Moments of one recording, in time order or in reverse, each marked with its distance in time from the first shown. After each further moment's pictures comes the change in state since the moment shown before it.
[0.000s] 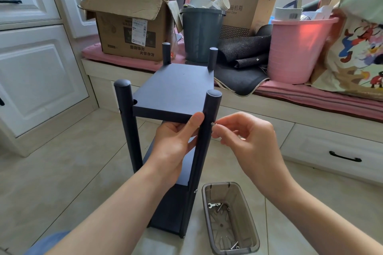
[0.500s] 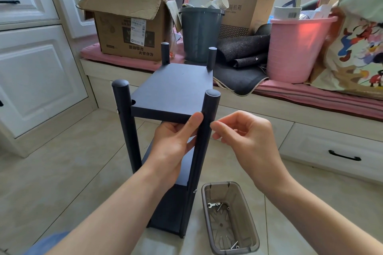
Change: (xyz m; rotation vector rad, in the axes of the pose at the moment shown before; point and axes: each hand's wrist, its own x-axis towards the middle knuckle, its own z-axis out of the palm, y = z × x) left_hand 0.001 -0.002 -0.002 0.014 0.001 0.005; right_hand 0.003 0.001 0.001 0.061 0.008 0.045
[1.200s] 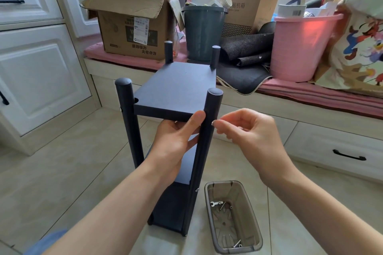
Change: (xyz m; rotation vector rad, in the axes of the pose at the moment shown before) left_hand 0.004 0.002 -0.008 0.095 -0.045 0.036; right_hand 0.006 -0.001 -0.004 0.041 -0.045 0.121
